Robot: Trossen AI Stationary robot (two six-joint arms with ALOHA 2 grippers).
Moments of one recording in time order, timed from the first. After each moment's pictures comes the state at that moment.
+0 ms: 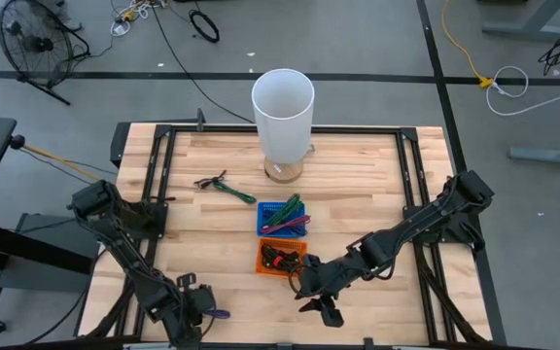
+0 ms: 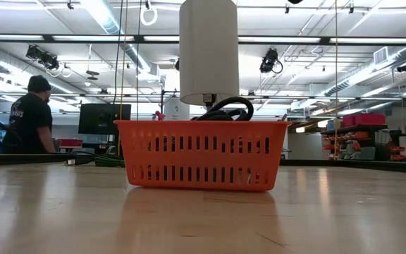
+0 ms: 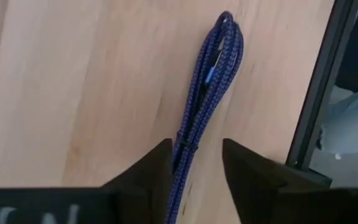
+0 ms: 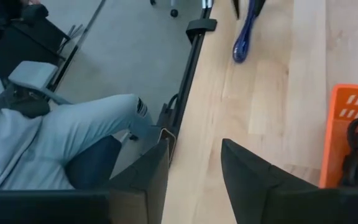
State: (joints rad) left arm -0.99 1.72 1.03 -0.56 -0.18 -1.24; right arm 0.54 1.70 1.30 -0.25 -0.07 0.44
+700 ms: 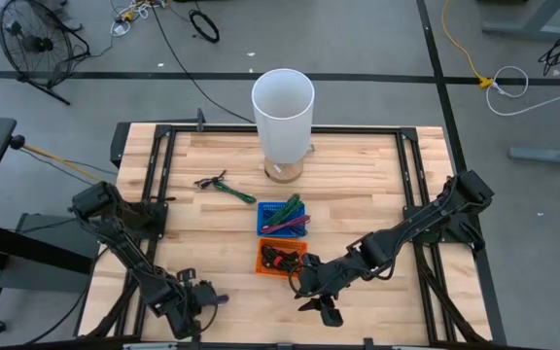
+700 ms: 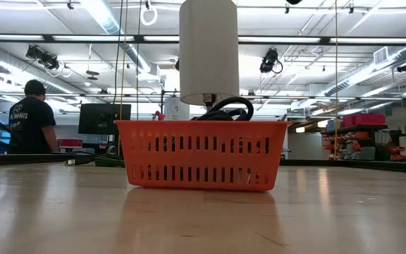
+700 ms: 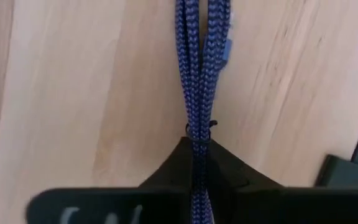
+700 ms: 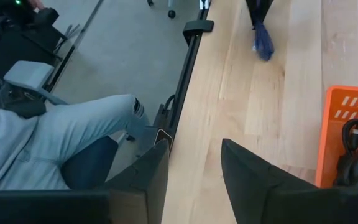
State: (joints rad) left arm -0.99 1.76 0.95 -0.51 -0.12 -1.22; right arm 0.54 1.70 1.30 -0.25 -0.06 0.43
